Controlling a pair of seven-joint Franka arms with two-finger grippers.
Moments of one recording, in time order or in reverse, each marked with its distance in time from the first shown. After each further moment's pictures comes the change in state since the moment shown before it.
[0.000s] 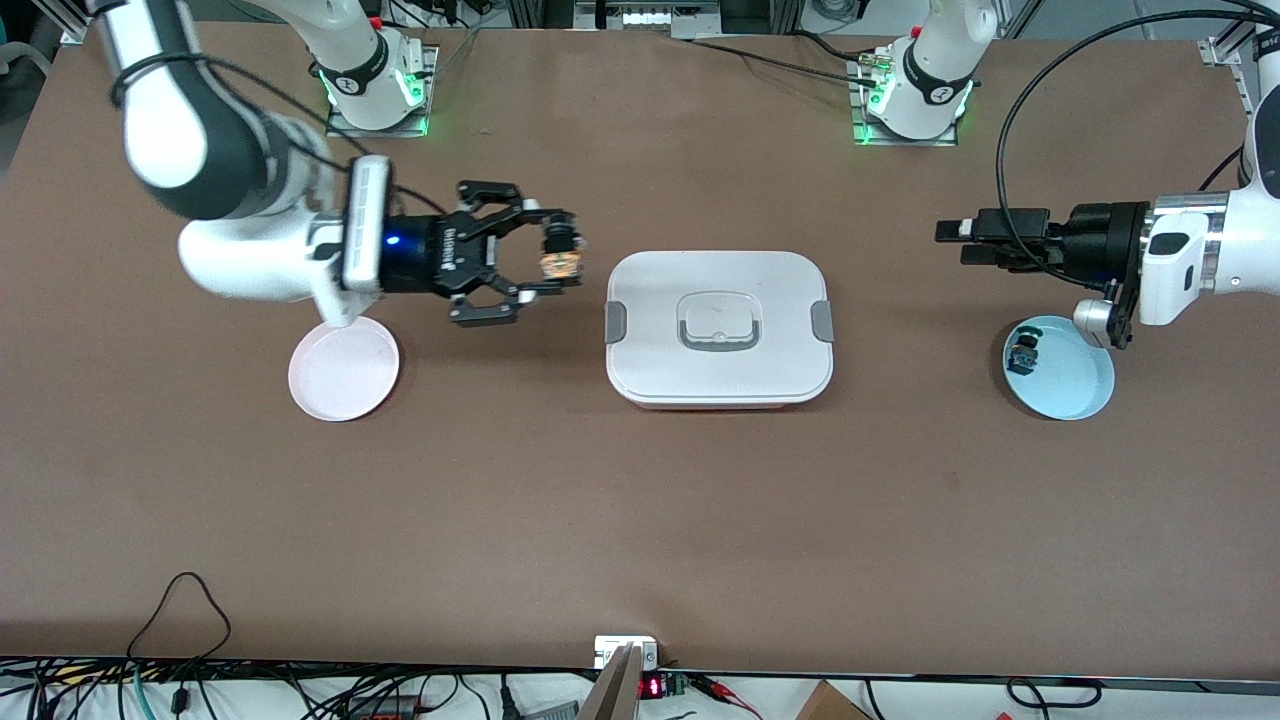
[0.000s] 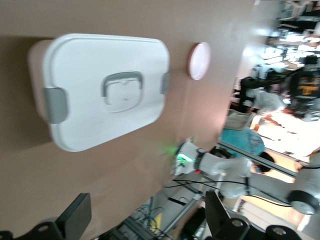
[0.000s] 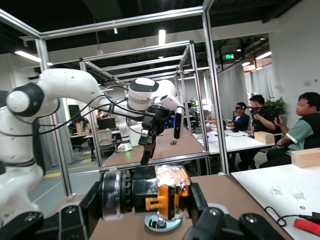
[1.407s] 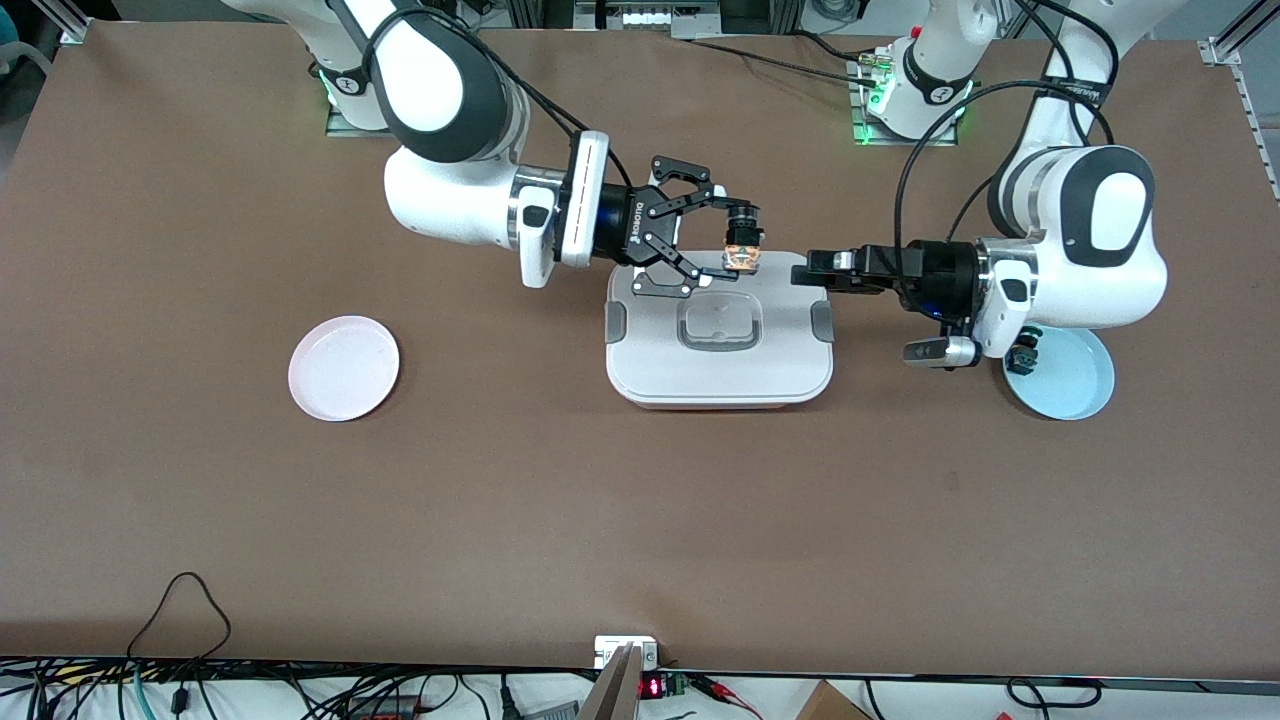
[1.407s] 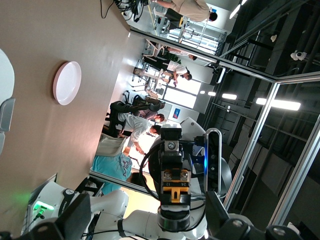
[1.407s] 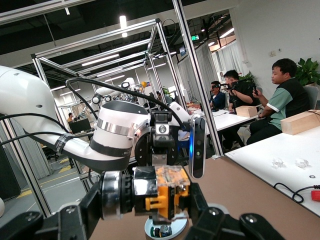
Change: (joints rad) left arm -0.207 0.037 -0.003 -0.281 -0.690 0.269 0.122; right arm 0.291 0.138 -0.005 0.175 0.160 0.386 0.082
